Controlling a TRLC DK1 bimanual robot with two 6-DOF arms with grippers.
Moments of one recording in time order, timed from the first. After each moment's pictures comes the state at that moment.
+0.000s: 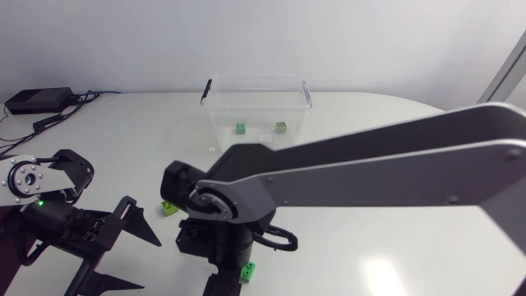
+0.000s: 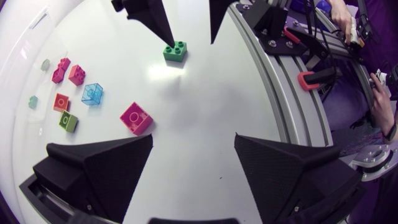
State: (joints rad) left arm 0.04 1.35 0.64 -0.97 0.61 1.78; right arm 1.08 2.00 1.38 -0.89 -0.17 -0.29
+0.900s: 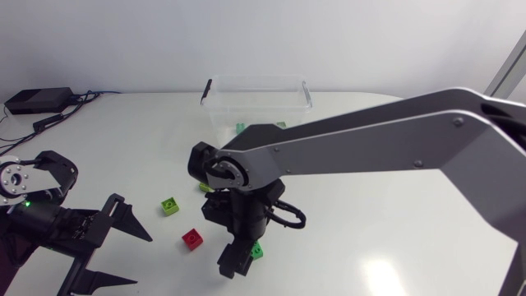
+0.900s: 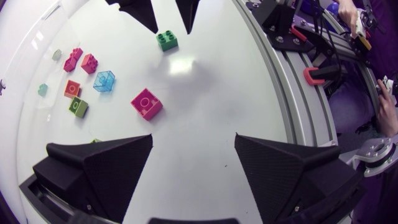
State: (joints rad) left arm 0.14 1.33 0.63 -0.97 0.61 1.83; right arm 0.96 2.05 1.44 -0.96 -0.10 -0.21
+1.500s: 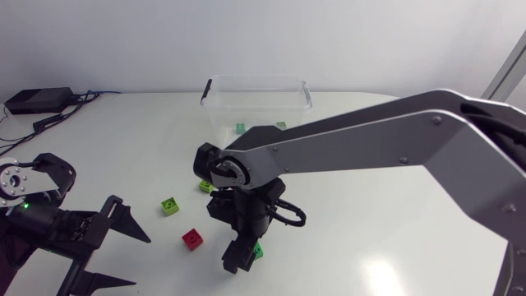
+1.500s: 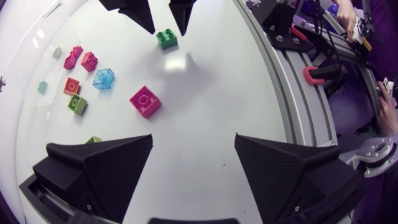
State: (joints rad) left arm 0.16 1.33 0.62 -0.98 0.61 1.84; right arm 0.94 2.08 1.44 -0.95 -0.07 -0.21
